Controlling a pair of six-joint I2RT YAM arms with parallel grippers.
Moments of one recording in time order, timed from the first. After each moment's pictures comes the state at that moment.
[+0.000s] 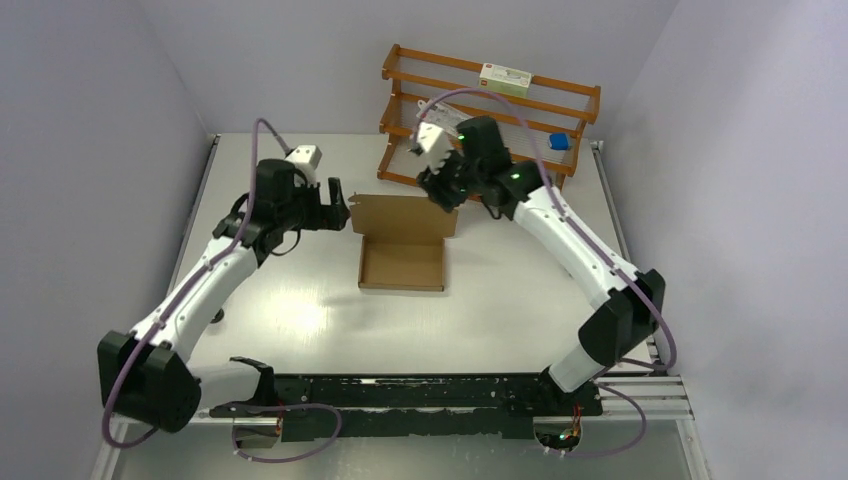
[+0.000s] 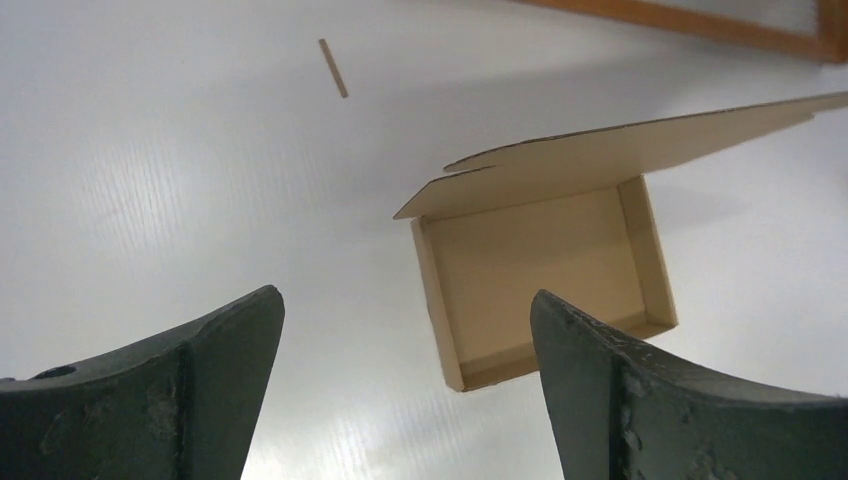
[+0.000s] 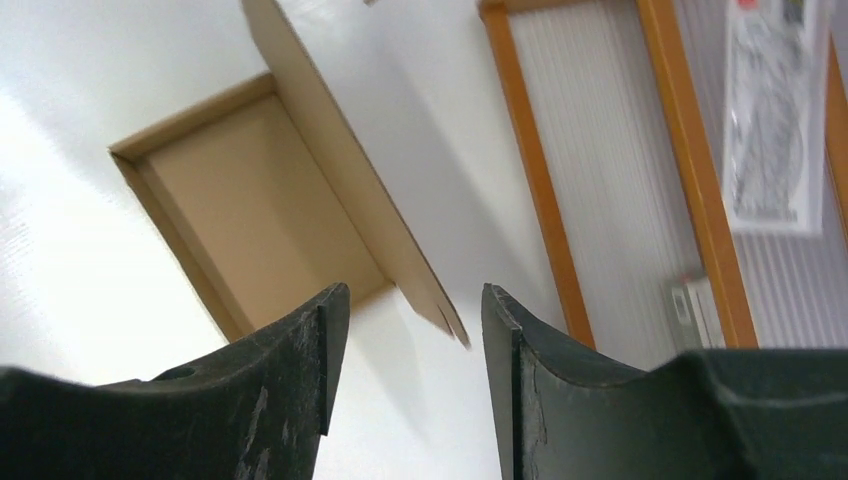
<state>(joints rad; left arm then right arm) -0.31 1.19 0.98 -0.35 0.07 -0.27 0.61 1.61 1.61 -0.65 -0.18 -0.47</state>
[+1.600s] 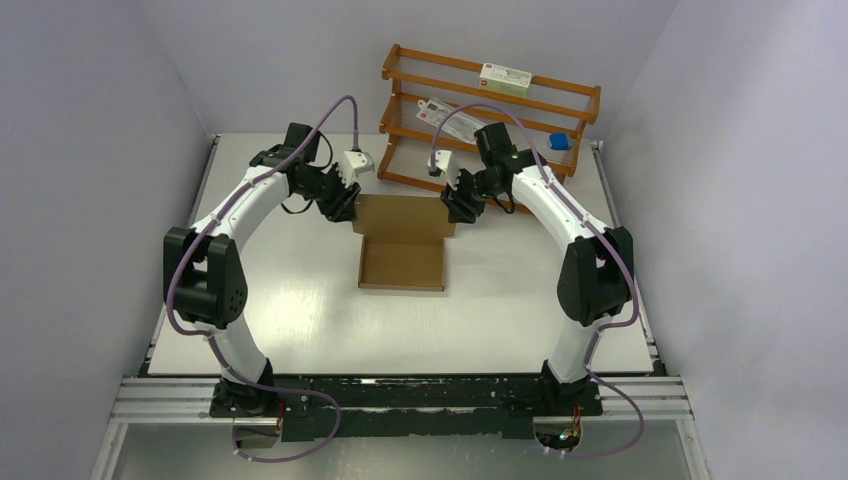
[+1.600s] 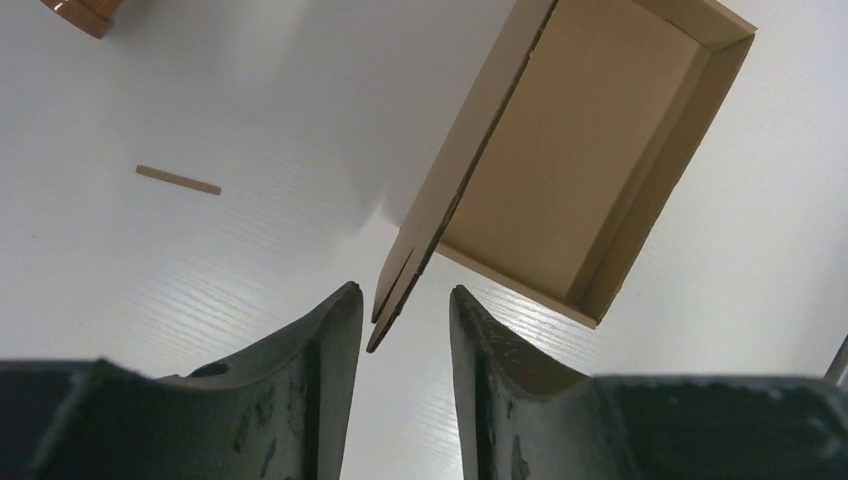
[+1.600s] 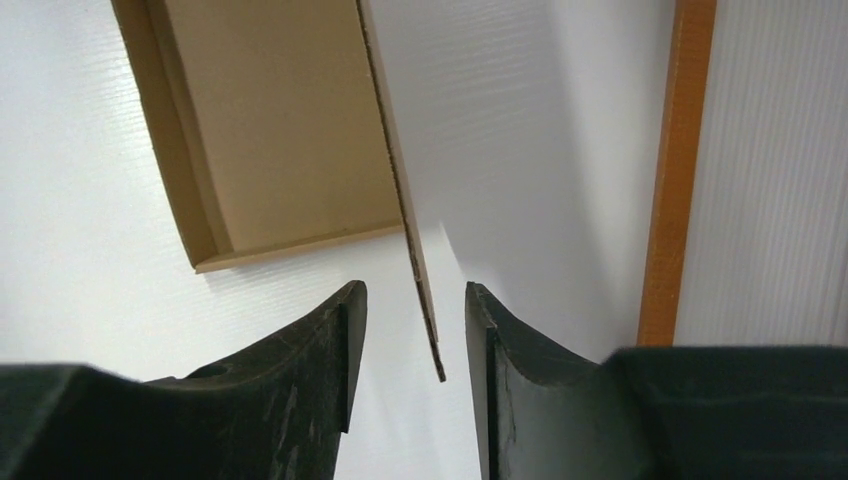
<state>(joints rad) -0.25 1.77 1.48 -0.75 0.61 0.67 0.35 1.83 1.59 -0.83 -0.57 -0.86</state>
